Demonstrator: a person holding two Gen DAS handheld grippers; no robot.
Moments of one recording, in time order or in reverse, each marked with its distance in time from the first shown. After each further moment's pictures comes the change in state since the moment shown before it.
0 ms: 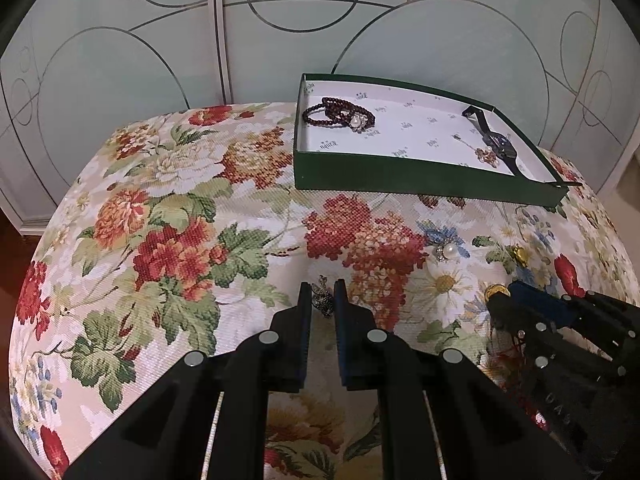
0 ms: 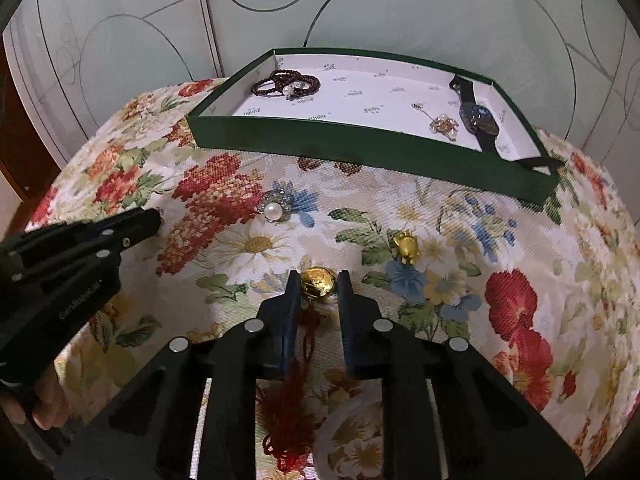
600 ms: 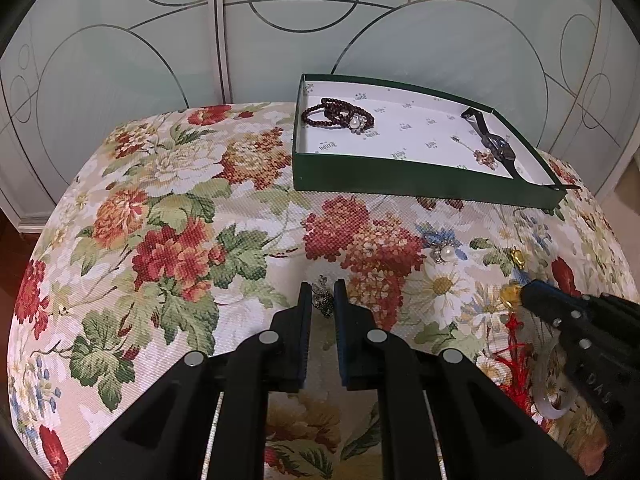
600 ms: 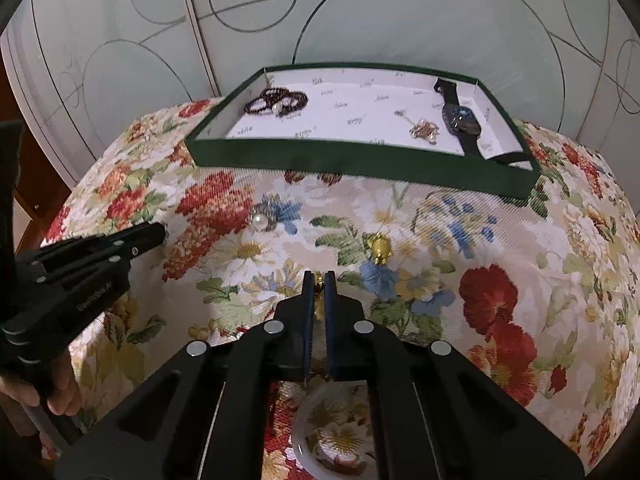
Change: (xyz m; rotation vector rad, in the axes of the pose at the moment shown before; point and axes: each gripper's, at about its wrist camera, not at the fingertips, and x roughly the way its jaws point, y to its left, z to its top) left arm -0.001 0.000 0.002 -0.007 -0.001 -0.006; right arm -0.022 -0.015 0.001 0.040 -0.045 0.028
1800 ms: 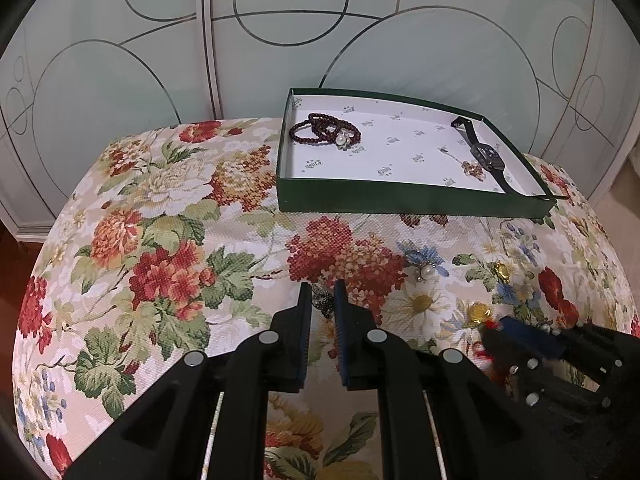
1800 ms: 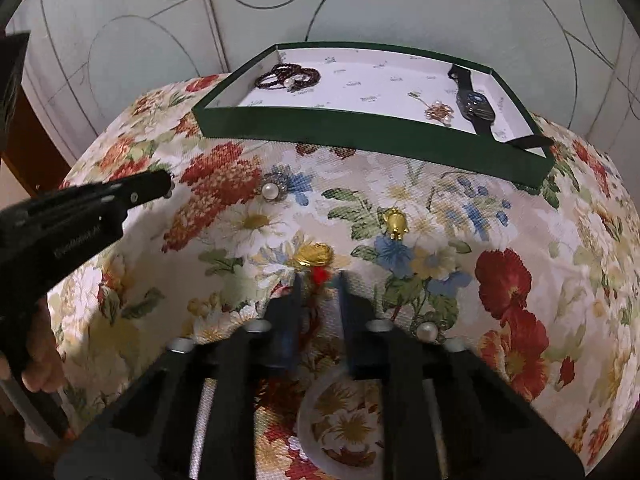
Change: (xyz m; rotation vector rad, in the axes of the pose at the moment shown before) left arm -0.007 -0.009 0.013 0.016 -0.015 -0.015; right arm 0.011 0.008 -0.013 -0.052 0.060 0.003
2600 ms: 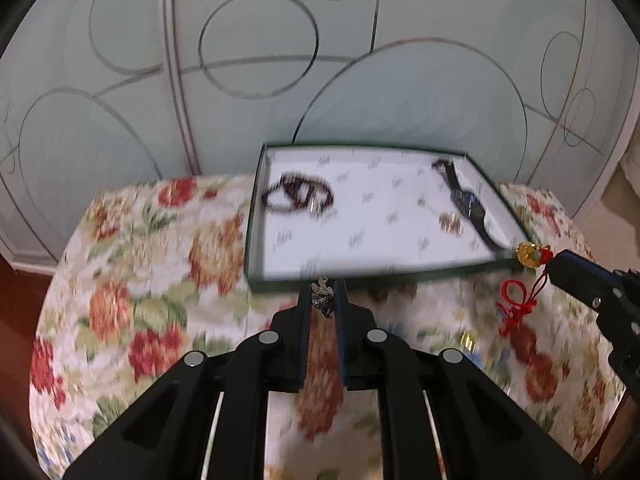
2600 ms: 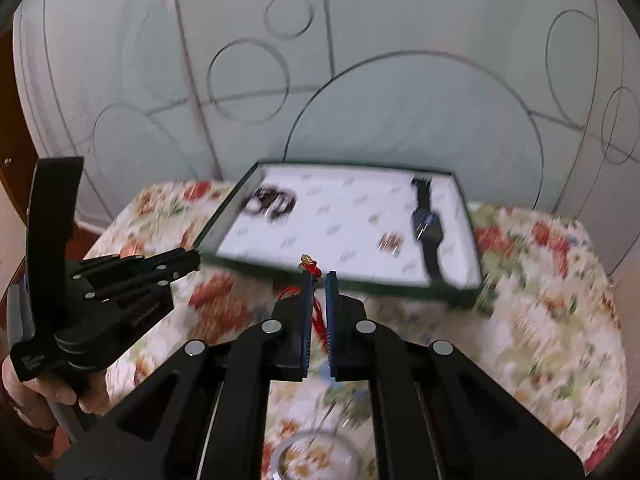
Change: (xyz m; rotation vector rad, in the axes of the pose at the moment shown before) left arm -0.008 -0.027 0.071 0.043 -0.068 -0.024; right arm -0.077 -0.039 0.080 0.033 -0.244 -0.017
